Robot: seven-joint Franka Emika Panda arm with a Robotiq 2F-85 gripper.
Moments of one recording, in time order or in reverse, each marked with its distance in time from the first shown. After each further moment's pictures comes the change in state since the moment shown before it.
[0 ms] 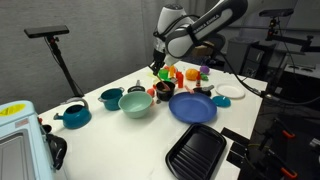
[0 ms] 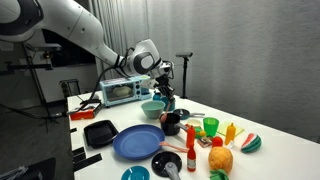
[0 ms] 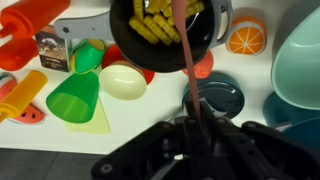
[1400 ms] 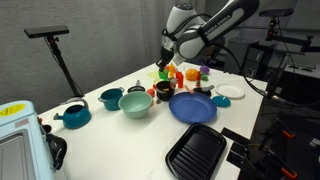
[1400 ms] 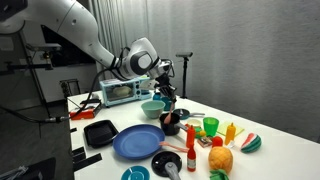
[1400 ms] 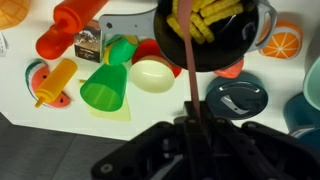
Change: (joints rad) arm 0.009 -0.081 -0.060 -0.138 -0.085 0.118 0.003
